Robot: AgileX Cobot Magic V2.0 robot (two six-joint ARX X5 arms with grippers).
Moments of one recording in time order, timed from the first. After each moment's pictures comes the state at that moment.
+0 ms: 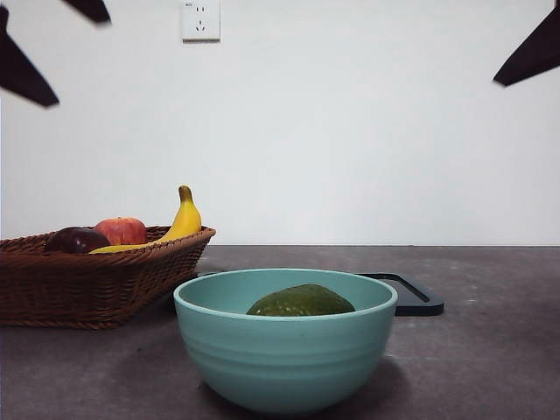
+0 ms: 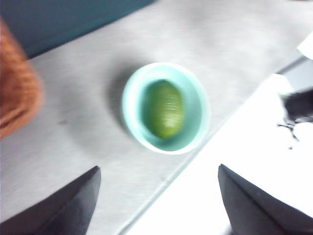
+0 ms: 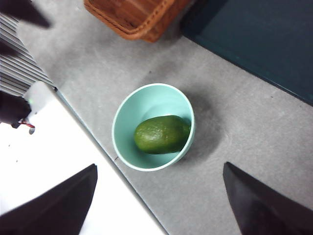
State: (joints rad) left arm -0.50 0.98 0.98 -0.95 0.51 -0.06; right arm 0.44 0.93 0.94 -0.90 -0.55 0.05
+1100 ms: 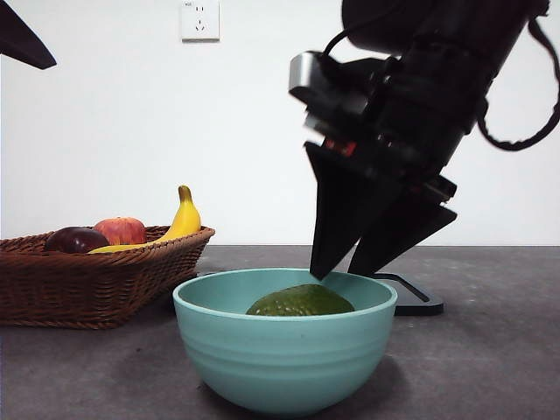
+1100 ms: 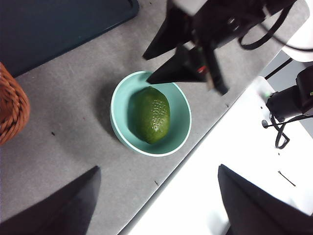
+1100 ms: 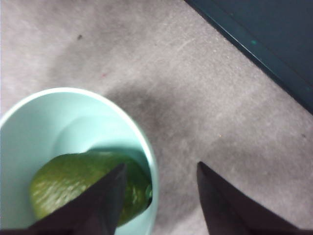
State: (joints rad) left arm -0.50 0.92 0.98 -0.95 0.53 -0.04; right arm 0.71 1.51 0.94 -0.52 -0.25 0.05
